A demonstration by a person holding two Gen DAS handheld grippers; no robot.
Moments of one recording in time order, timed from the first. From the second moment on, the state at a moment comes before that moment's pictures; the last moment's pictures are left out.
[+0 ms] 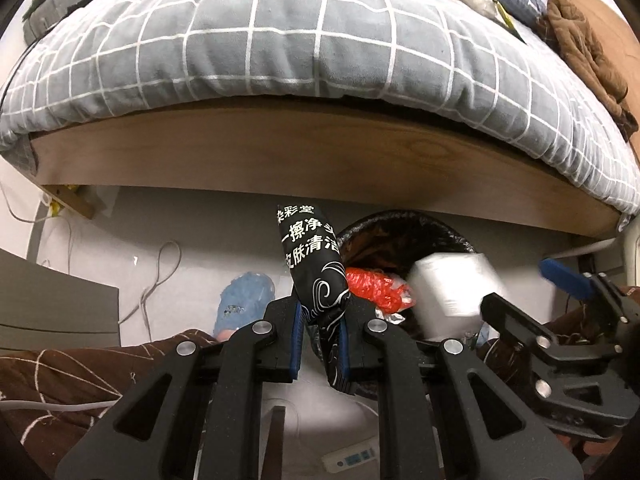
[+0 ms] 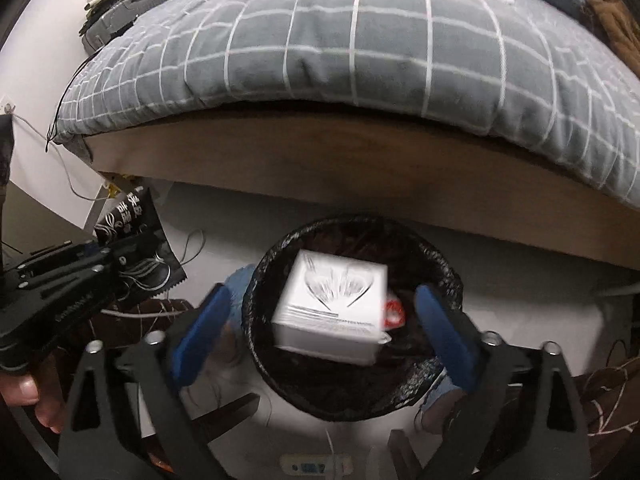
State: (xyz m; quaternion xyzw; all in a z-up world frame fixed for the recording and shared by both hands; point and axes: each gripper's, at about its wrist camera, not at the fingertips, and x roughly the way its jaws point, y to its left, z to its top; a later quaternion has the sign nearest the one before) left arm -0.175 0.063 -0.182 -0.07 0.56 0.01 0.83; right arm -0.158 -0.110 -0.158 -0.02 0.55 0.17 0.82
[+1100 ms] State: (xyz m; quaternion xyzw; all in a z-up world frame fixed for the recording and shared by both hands) left arm -0.152 -0.052 -0.187 -0.01 0.55 -0.06 0.83; right arm -0.143 -0.225 -0.141 0.02 0.53 0.06 0.85
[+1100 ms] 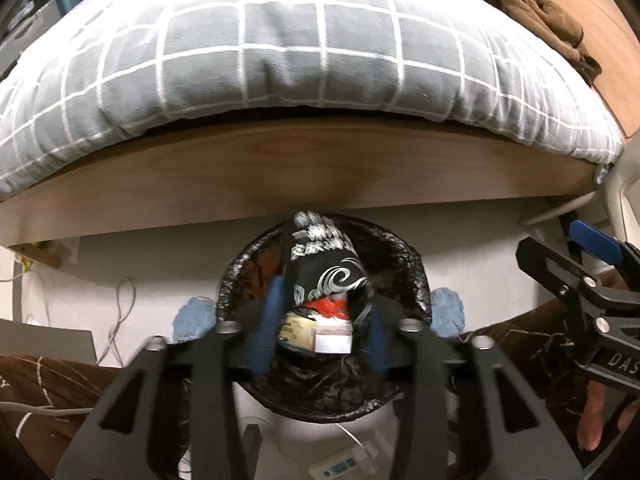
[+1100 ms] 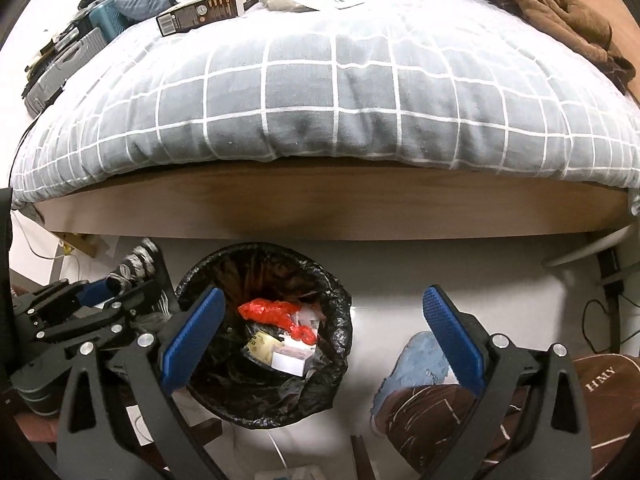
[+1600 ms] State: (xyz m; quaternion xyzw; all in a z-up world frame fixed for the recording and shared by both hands) left arm -0.149 -0.031 -0.132 -0.01 0.51 -0.03 0.86; right arm -0.135 -0.224 -0.093 0.01 0.49 0.06 0.87
